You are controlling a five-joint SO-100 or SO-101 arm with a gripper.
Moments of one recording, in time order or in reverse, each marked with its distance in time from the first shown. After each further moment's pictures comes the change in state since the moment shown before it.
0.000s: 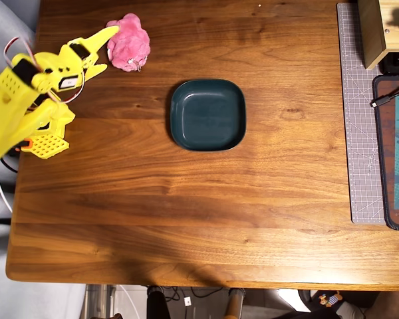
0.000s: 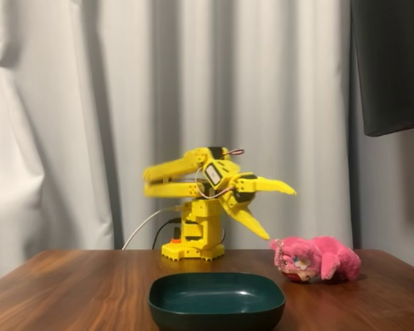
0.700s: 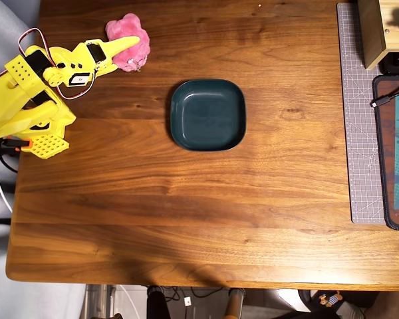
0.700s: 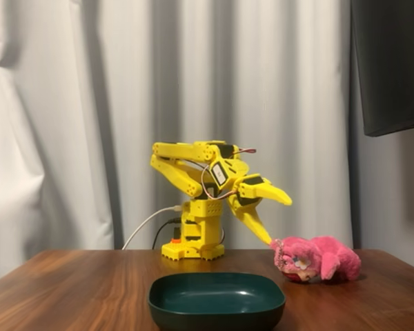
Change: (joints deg) arm -4.0 -29.8 -7.6 -14.3 9.1
